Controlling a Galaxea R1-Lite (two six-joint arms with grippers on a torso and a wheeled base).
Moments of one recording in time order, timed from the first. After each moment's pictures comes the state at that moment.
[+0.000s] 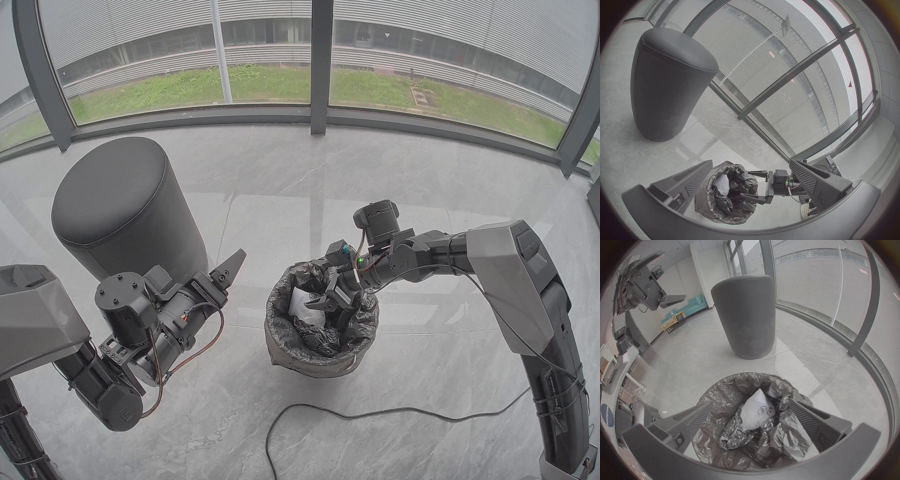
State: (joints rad) left arm -0.46 1.98 -0.49 -1.54 0.07 -0.74; right arm 0.46 2.52 -2.00 0.14 0.39 -0.64
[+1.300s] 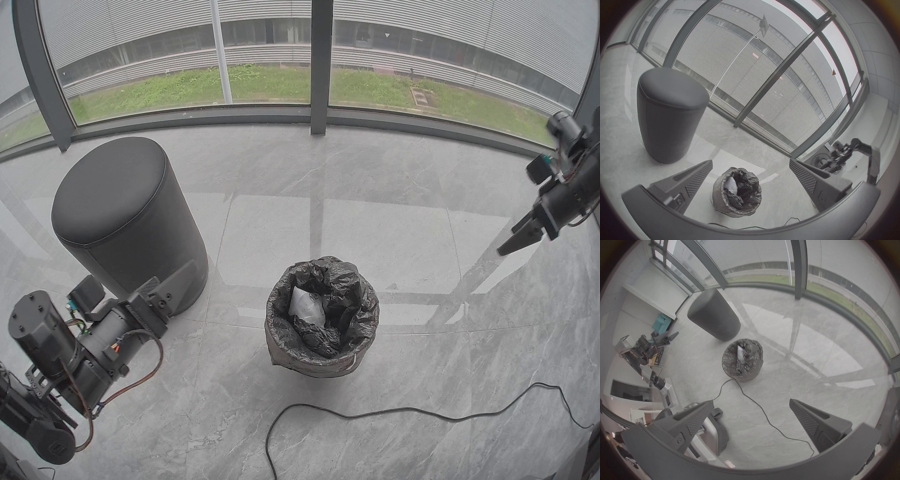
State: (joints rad) left arm -0.44 1.62 -0.20 -1.52 0.04 -0.54; right arm -0.02 1.84 -2.00 1.21 0.44 -0.57
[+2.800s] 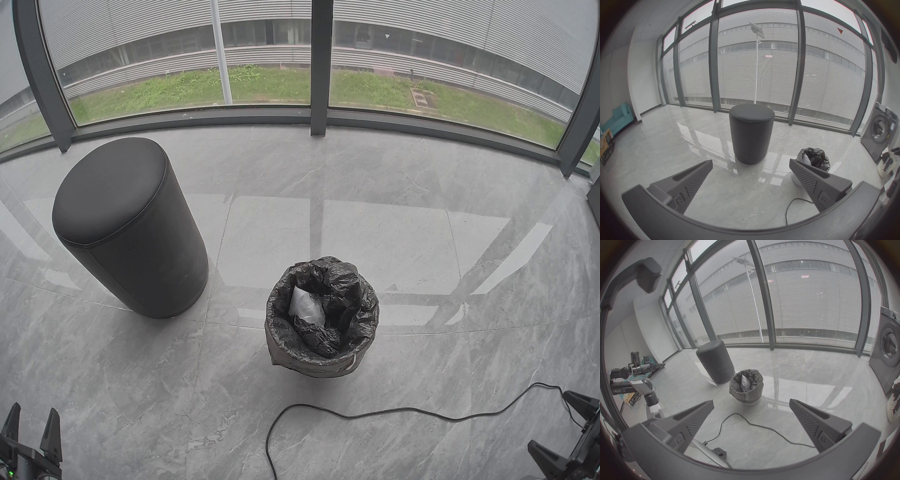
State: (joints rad) left arm -0.03 0.12 -0.02 -0.07 0.21 -0.14; right arm -0.14 0.20 -0.13 0.11 0.56 -0.07
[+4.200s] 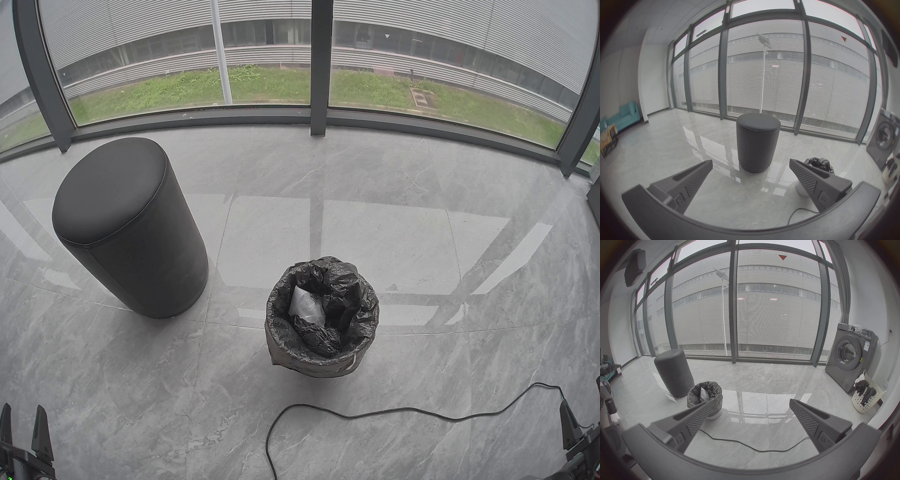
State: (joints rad) left arm 0.00 0.01 -0.02 -0.06 0.26 -0.14; right arm 0.00 0.01 -0.02 0.00 -0.02 -0.01
